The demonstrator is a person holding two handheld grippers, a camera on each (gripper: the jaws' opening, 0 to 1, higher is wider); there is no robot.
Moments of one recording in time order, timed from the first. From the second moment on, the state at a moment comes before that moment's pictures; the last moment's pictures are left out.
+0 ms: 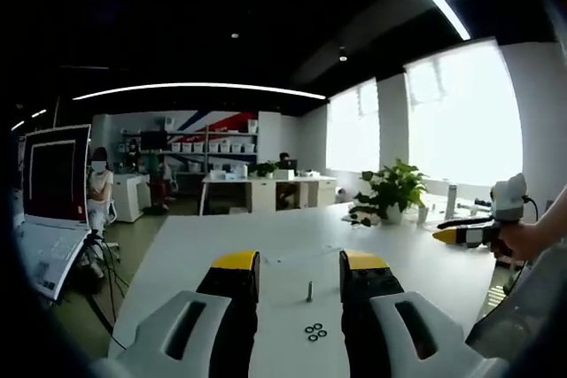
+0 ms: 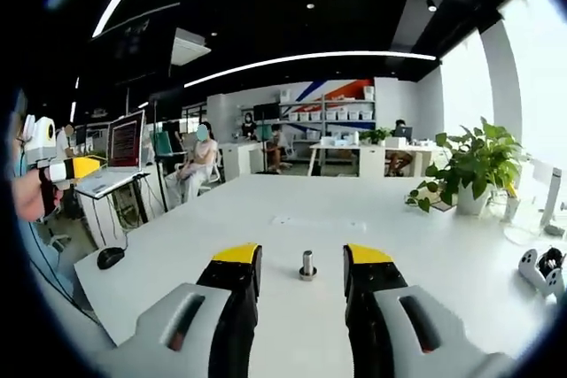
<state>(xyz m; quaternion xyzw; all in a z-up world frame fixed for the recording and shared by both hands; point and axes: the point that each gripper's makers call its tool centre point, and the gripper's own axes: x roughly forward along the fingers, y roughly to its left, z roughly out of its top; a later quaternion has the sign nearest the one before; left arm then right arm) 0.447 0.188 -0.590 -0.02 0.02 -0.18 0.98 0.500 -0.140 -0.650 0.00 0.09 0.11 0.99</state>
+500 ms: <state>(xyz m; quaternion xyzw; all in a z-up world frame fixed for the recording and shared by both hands) 0.447 0.199 -0.579 -0.03 0.01 -0.19 0.98 0.484 -0.159 -0.641 0.00 0.08 0.07 0.99</state>
